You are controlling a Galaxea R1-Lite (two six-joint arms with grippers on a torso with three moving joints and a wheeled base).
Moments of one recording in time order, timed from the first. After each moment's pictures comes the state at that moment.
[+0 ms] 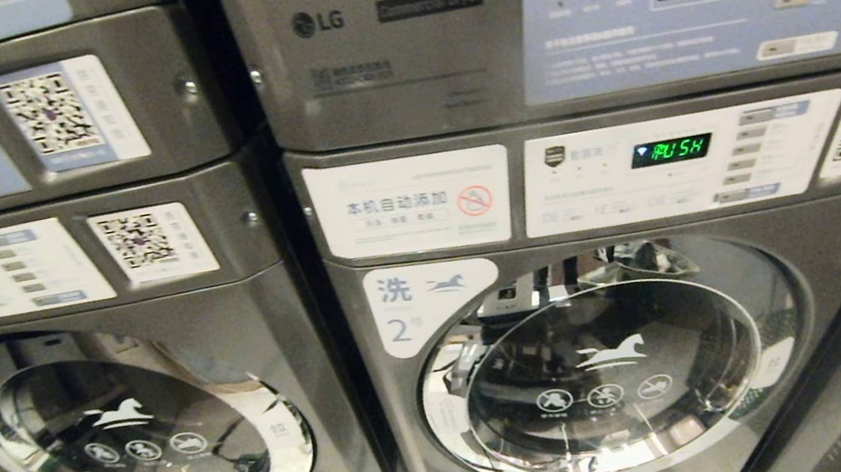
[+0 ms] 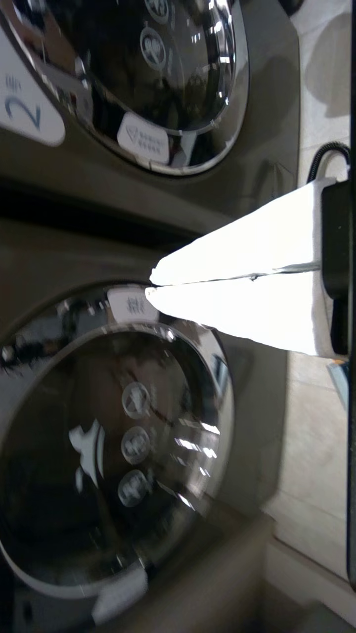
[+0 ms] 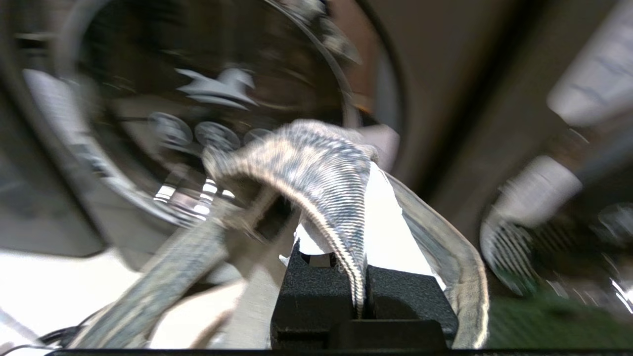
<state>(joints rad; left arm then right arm) 0.00 0.00 0.00 0.00 0.00 0.00 0.00 0.00 0.00 0.01 0.04 -0.14</state>
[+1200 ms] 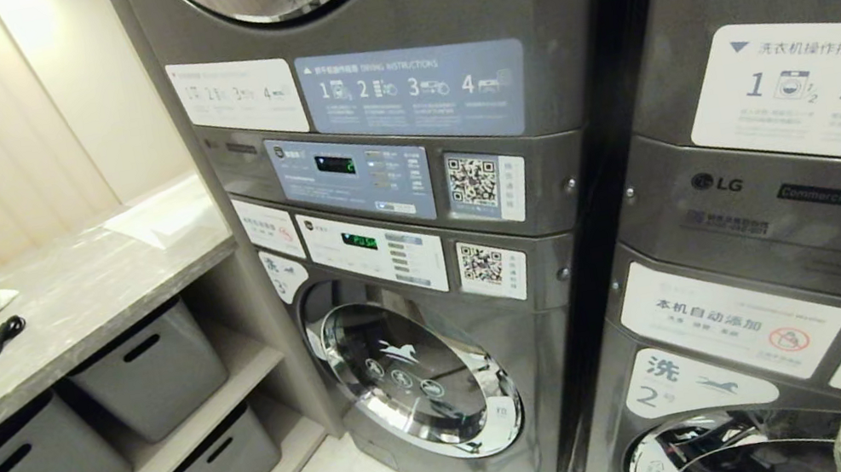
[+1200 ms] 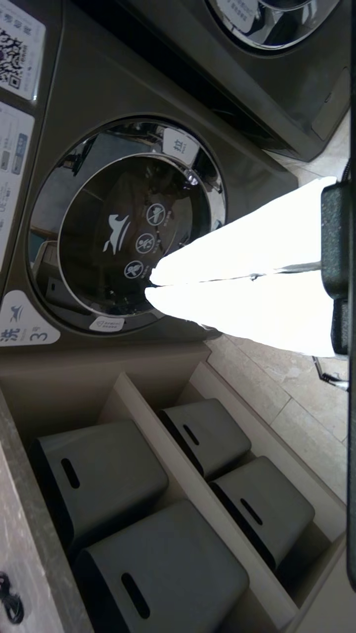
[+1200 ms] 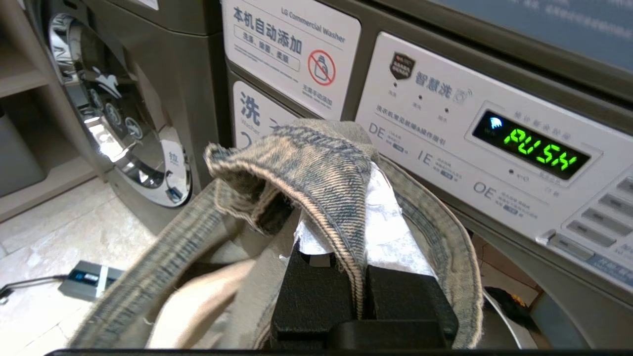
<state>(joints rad) 0.00 0.00 0.00 0.00 0.00 0.00 0.00 0.00 0.00 0.01 0.04 -0.14</state>
